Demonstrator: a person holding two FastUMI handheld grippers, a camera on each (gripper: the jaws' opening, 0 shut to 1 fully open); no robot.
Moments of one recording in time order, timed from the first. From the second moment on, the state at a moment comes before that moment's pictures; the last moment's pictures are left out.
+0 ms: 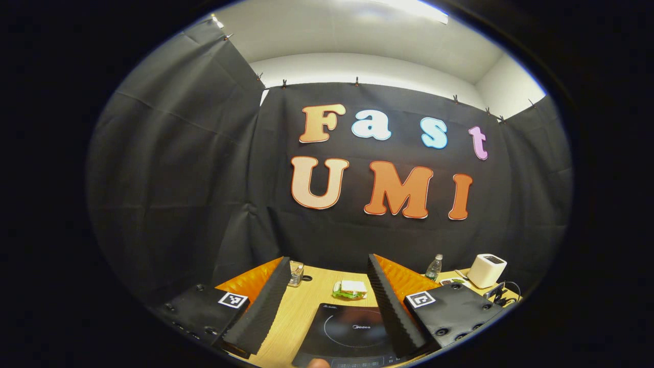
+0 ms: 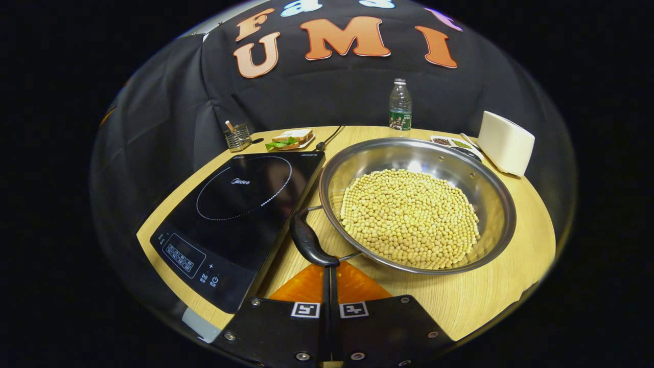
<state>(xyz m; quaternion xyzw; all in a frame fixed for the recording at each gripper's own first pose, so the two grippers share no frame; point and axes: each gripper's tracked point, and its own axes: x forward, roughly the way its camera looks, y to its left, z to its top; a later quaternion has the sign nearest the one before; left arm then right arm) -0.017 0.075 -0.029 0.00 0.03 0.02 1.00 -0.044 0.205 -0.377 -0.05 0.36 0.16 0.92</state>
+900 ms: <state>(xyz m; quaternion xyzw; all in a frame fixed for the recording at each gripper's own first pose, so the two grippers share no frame) -0.012 0.093 -0.031 0.00 0.03 0.03 1.00 -0.031 0.221 -0.375 -0.11 0.35 0.16 0.91</state>
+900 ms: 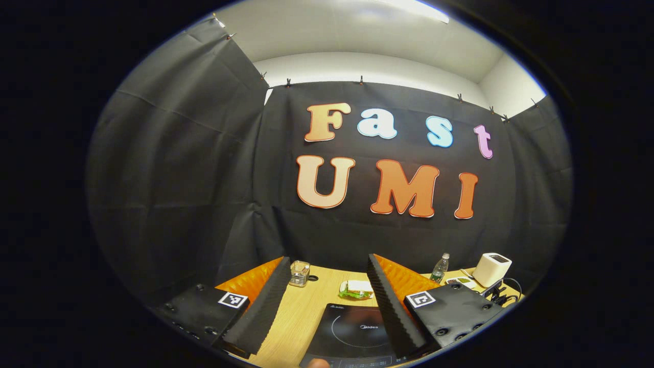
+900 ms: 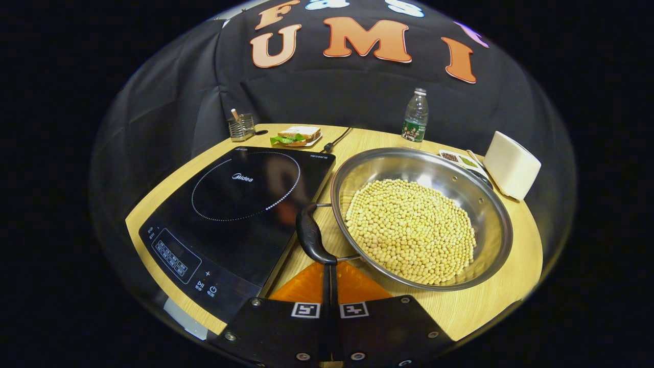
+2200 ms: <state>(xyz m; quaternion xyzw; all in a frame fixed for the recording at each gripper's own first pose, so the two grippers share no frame) 0.003 0.126 -0.055 -0.01 0.05 0.05 1.00 0.004 0.258 -0.377 -0.08 0.36 0.18 0.91</state>
